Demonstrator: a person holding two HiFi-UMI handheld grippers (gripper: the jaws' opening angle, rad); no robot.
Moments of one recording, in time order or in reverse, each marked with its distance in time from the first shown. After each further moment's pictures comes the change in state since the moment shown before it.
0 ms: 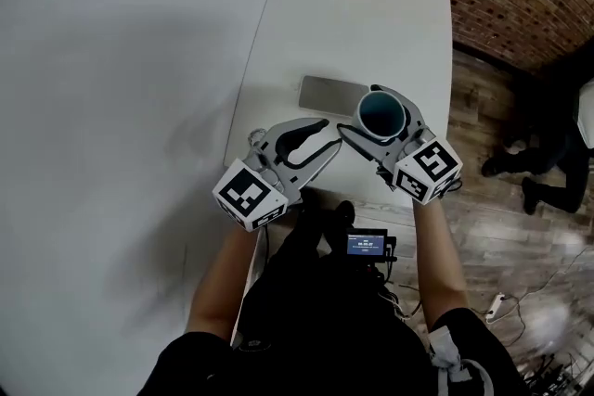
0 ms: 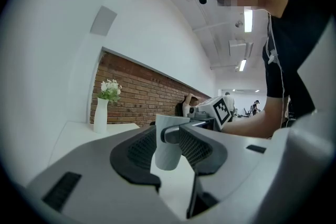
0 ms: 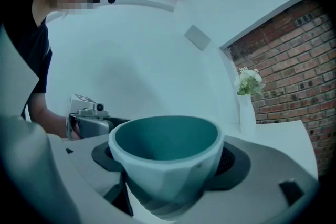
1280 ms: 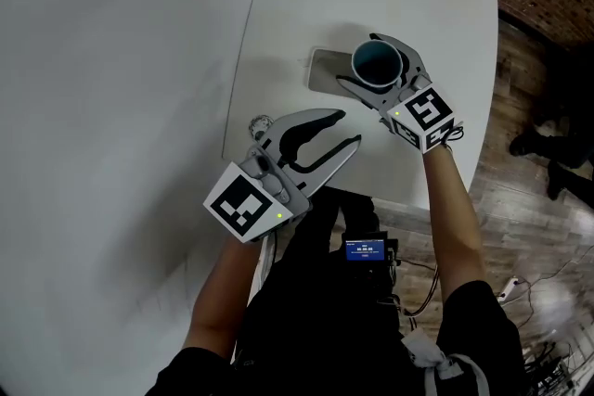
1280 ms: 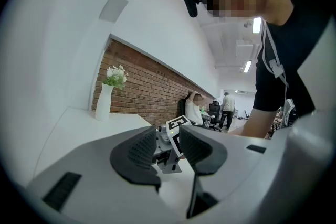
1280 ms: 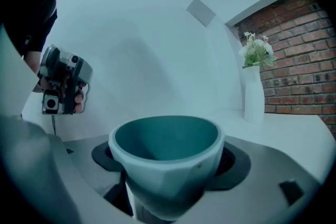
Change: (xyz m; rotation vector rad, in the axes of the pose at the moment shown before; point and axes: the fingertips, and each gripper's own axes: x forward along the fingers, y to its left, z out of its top) left arm 0.005 0.019 -0.040 -0.084 0.009 0.031; right arm 0.091 -0.061 -0.115 -0.128 0.120 0.041
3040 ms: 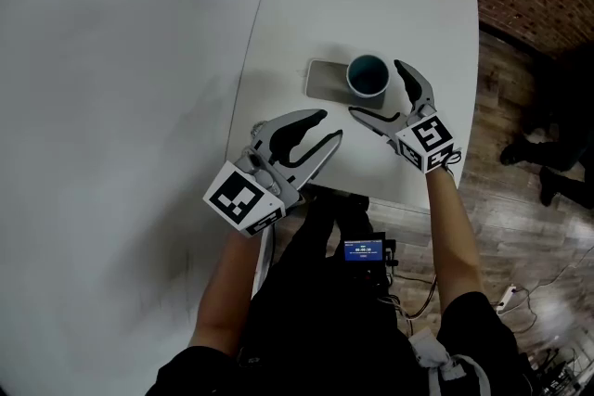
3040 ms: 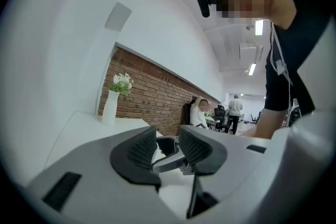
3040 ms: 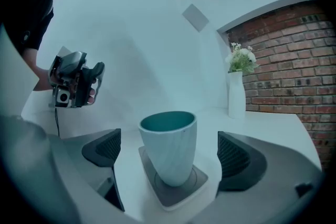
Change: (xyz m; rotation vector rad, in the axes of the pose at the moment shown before) left arm -0.009 0.003 0.009 -0.014 -0.008 0.046; right arm -0.058 -0.008 -0.012 0.037 0.024 -0.105
